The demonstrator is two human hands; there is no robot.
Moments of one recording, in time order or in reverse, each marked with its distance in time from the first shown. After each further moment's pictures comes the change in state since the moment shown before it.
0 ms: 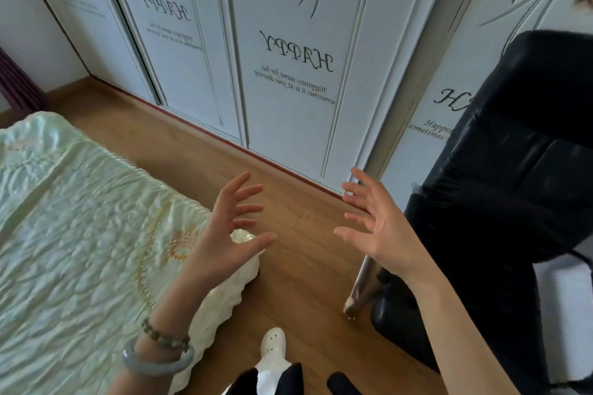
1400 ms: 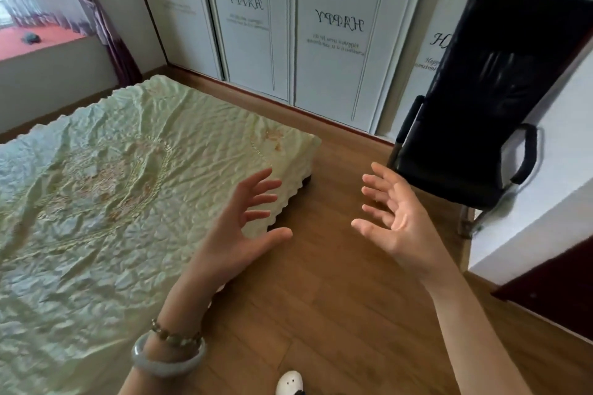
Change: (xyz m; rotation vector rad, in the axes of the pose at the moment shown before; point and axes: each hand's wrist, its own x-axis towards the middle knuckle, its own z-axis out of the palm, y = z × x) left_hand -0.773 0.176 -0.163 -0.007 0.008 0.057; right_hand -0.717 -0.155 0.323 0.069 0.093 -0.133
